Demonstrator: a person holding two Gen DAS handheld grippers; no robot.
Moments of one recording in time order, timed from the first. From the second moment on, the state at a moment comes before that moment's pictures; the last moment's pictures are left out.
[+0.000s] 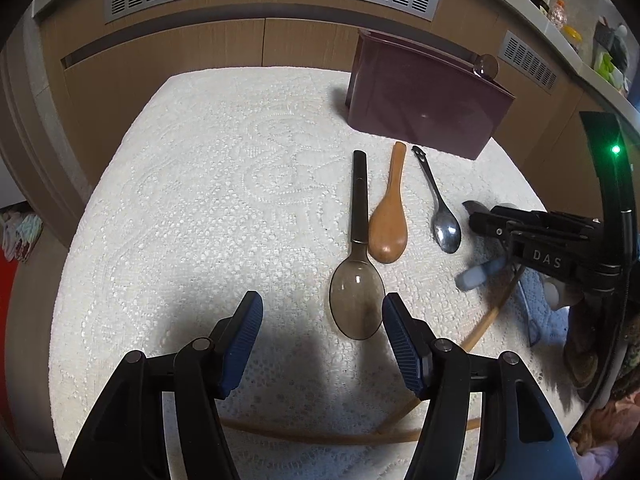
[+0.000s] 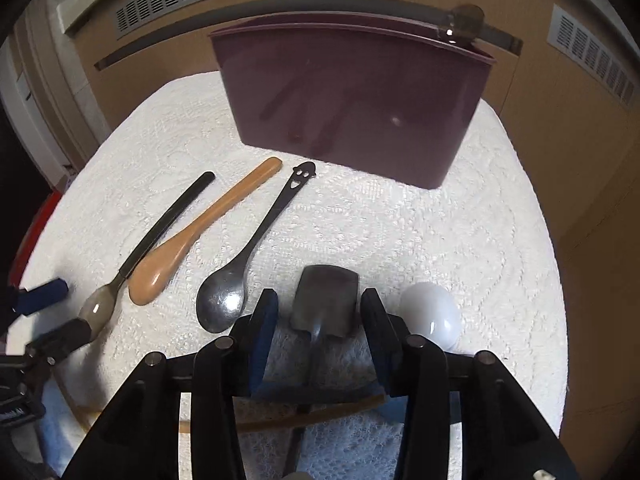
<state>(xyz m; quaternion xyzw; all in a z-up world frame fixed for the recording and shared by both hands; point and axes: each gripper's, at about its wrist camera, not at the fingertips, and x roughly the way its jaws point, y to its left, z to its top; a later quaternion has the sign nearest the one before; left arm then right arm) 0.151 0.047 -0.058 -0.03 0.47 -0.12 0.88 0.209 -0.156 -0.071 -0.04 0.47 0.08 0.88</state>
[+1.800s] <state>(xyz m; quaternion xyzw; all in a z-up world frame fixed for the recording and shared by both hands) 0.131 0.041 0.016 0.02 0.32 -0.09 0.94 0.132 -0.187 -0.007 -0.10 0.38 0.14 0.91</state>
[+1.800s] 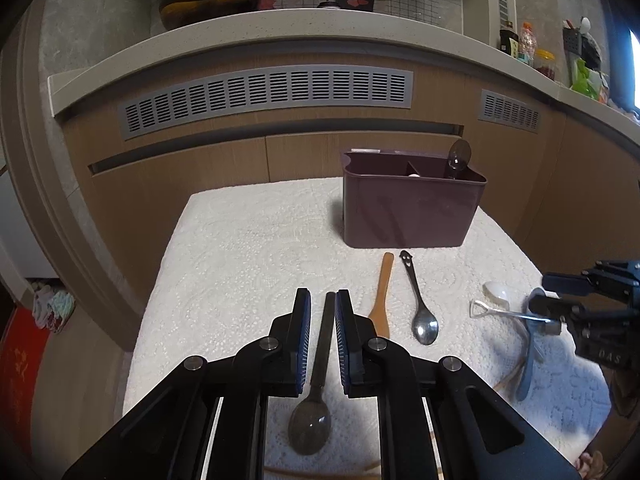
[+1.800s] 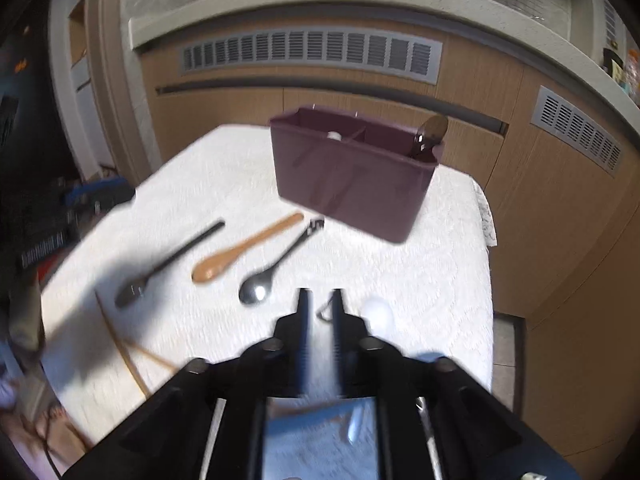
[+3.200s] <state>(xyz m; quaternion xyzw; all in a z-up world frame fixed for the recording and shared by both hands) 0.122 0.076 -0.045 0.01 0.43 -0.11 0.90 0.096 -0.213 -0.067 -0.15 0.45 0.17 0.86</state>
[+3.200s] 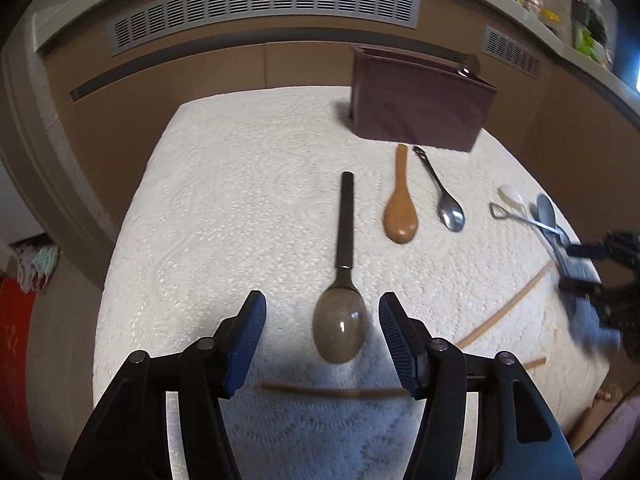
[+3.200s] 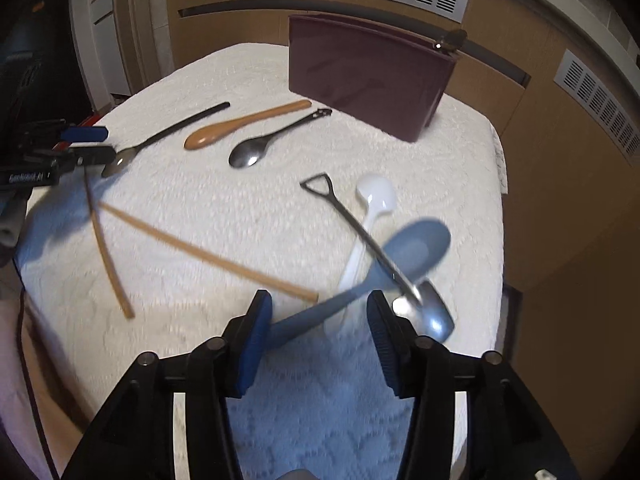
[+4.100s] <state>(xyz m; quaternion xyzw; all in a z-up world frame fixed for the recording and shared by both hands) 0.148 0.080 -0.046 -0.05 0.46 -0.04 0.89 0.159 -0.151 -0.052 -0.06 0.45 0.09 0.89</state>
